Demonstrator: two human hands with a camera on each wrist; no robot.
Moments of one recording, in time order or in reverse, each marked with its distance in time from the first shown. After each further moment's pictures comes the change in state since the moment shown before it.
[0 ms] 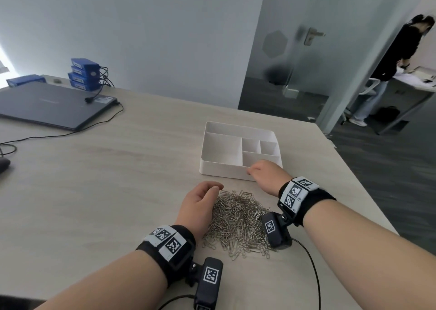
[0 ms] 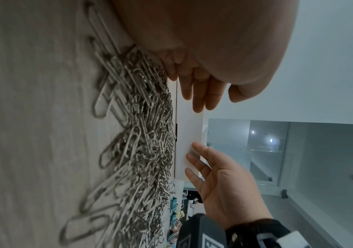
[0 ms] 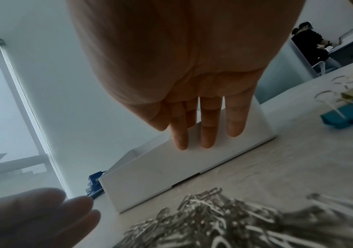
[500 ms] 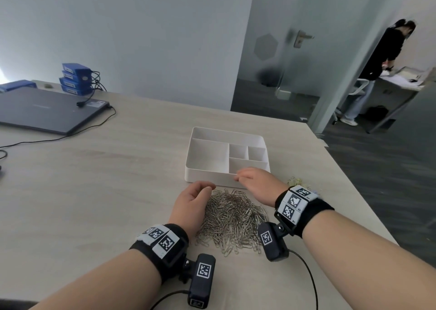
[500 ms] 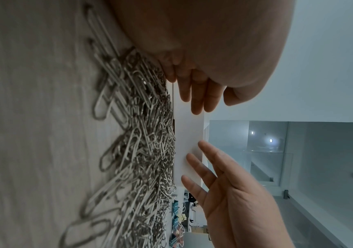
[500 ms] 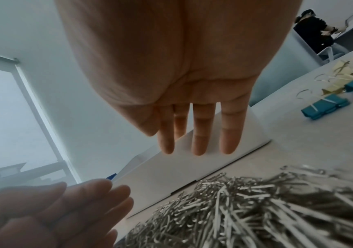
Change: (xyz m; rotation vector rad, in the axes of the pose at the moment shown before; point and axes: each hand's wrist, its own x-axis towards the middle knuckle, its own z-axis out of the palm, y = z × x) left_hand 0.000 -0.001 0.000 0.012 -0.015 -0.015; right_hand -0.039 -0.002 0.002 0.027 -0.054 -0.203
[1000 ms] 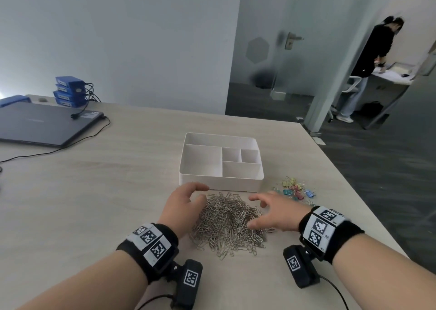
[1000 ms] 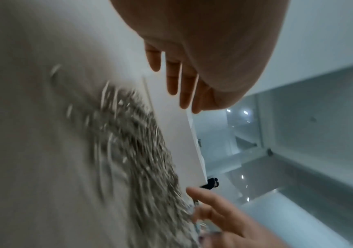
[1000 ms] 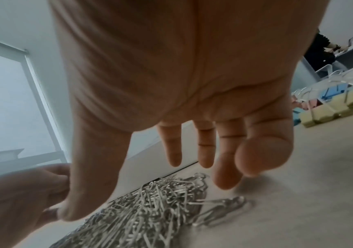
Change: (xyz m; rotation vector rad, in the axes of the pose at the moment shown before) left_hand 0.002 0.022 -0.013 0.328 -0.107 0.070; right_hand -0.060 0.038 -0.008 -0.063 -0.238 0.206
